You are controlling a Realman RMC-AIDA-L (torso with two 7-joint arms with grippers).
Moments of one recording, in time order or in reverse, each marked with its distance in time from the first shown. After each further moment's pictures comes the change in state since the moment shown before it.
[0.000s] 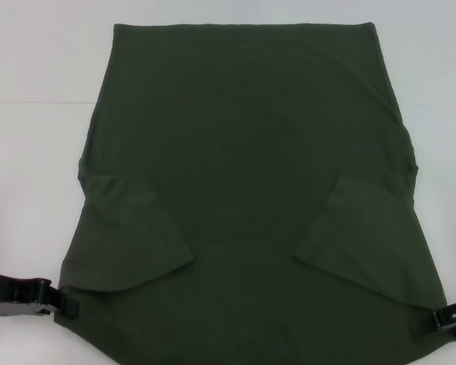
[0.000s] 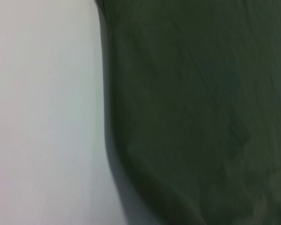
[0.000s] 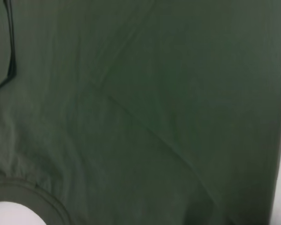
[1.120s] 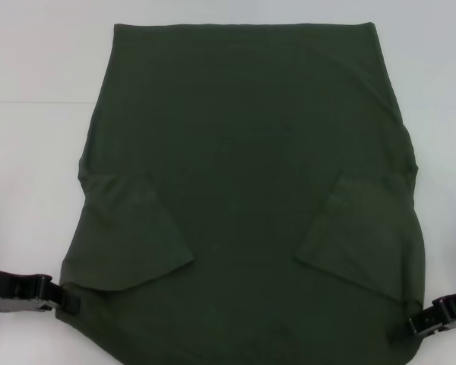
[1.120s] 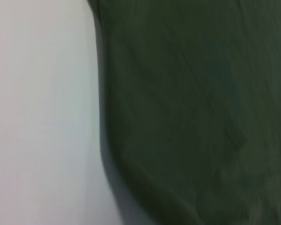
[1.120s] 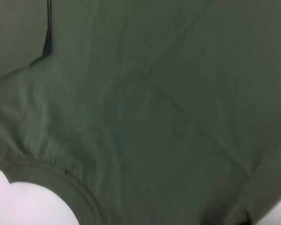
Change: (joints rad) left arm -0.001 0.002 0.000 0.000 -0.014 0.001 0.000; right arm 0.059 0.029 -0.041 0.050 0.002 0.007 -0.036
